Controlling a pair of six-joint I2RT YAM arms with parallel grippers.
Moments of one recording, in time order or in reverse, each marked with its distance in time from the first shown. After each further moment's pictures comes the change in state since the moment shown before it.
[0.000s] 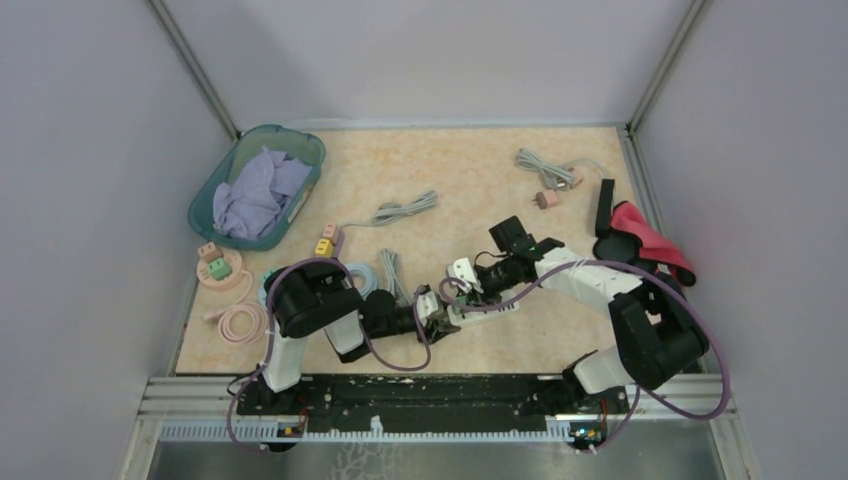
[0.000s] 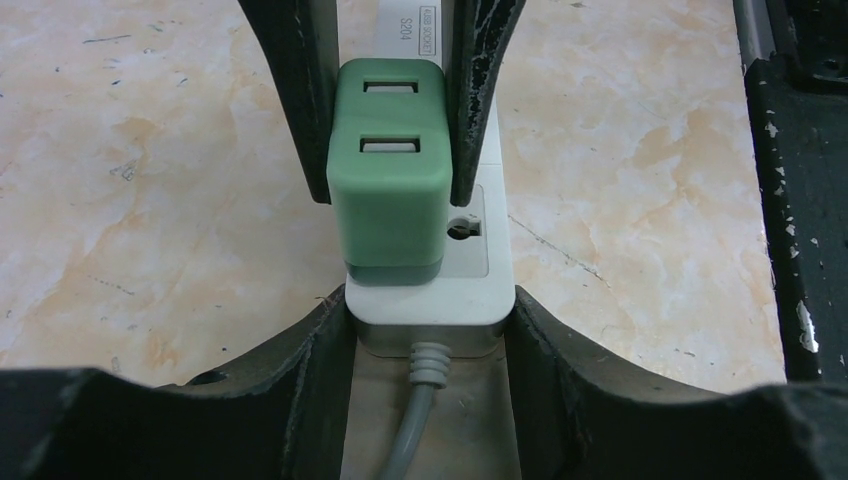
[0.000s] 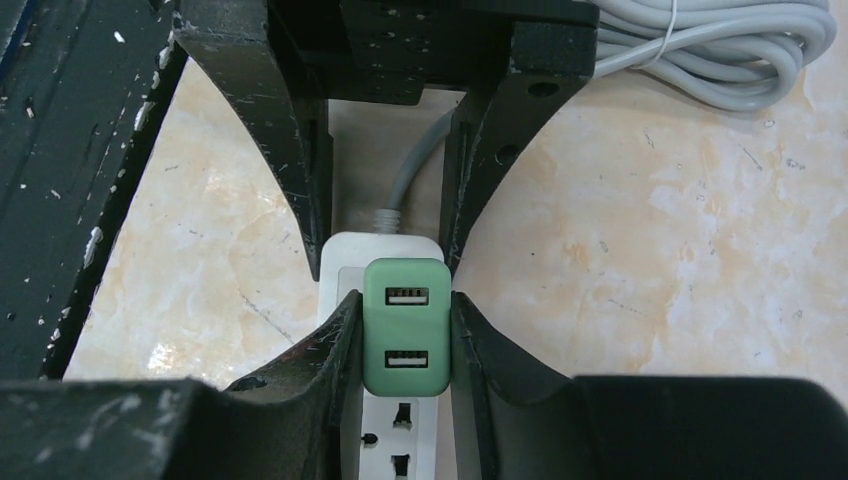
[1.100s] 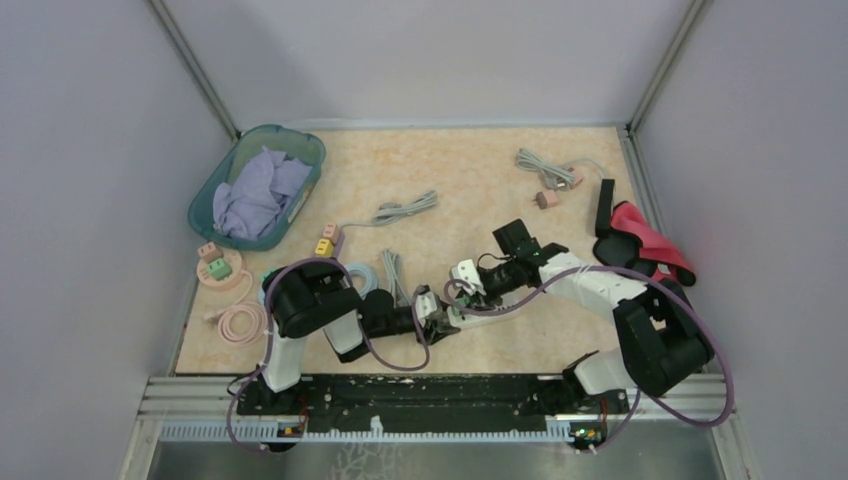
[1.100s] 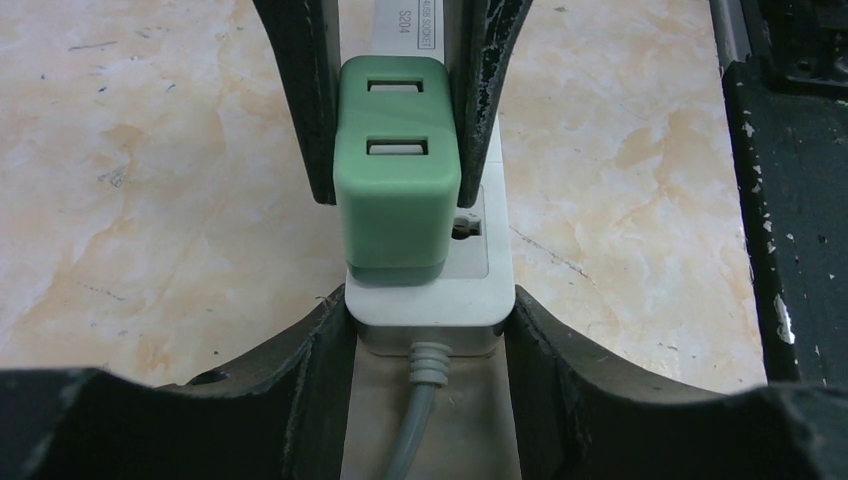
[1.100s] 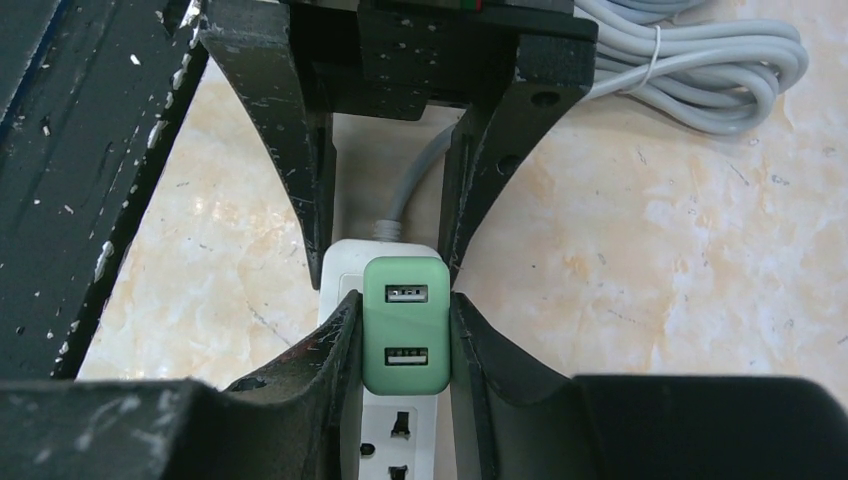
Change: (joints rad) left arm 0.008 -0.008 0.001 -0.001 0.032 -0.002; right arm -0.019 -0.037 -0.042 0.038 -0.058 -0.005
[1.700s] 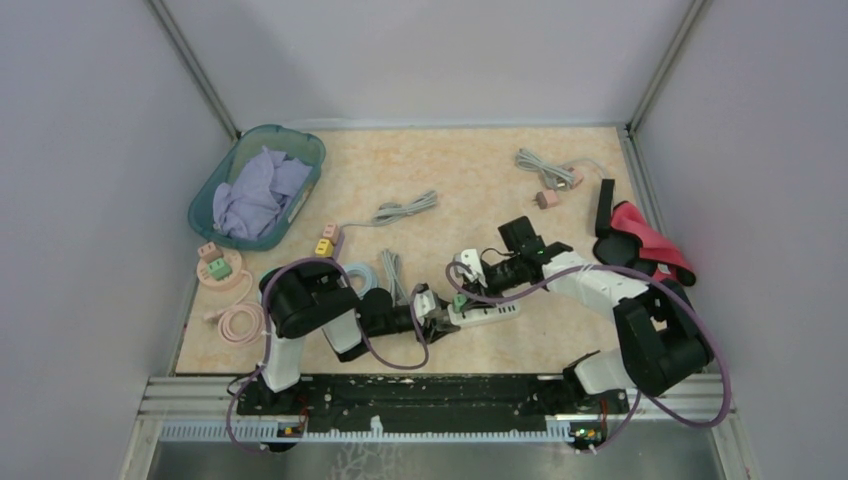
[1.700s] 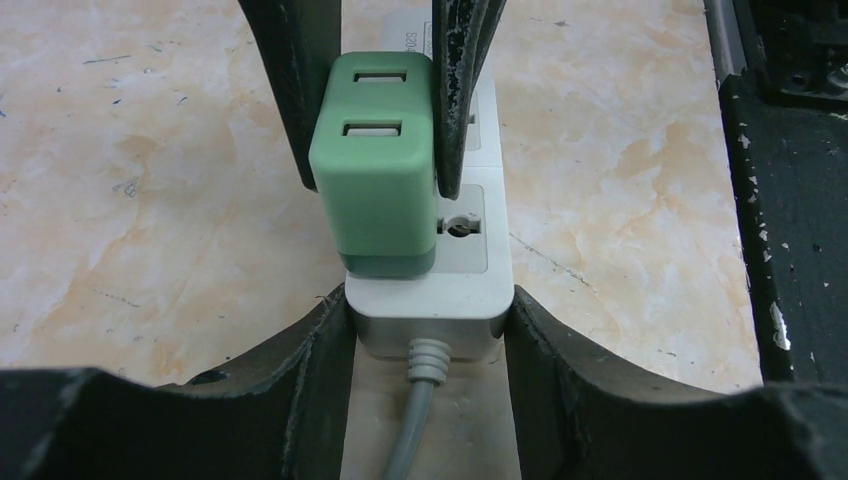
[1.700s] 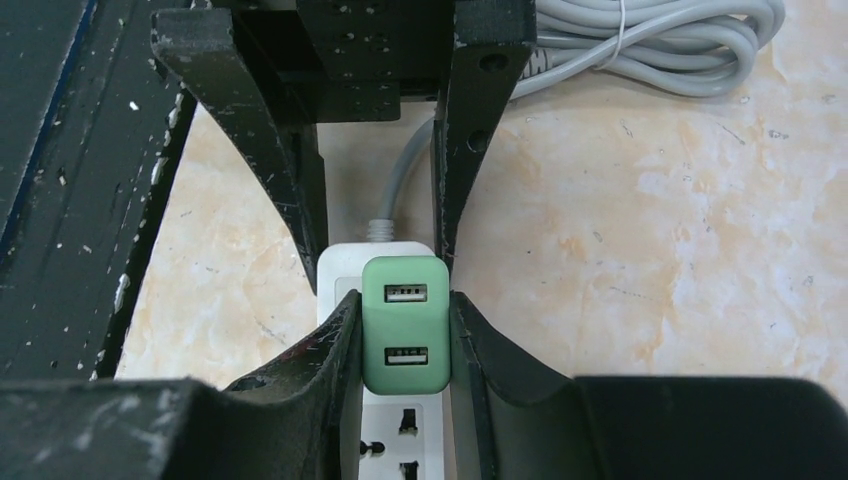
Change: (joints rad) left arm 0.005 -0.014 -0.012 0.000 0.009 0.001; right arm -0.021 0.000 -0.010 0.083 0.004 0.195
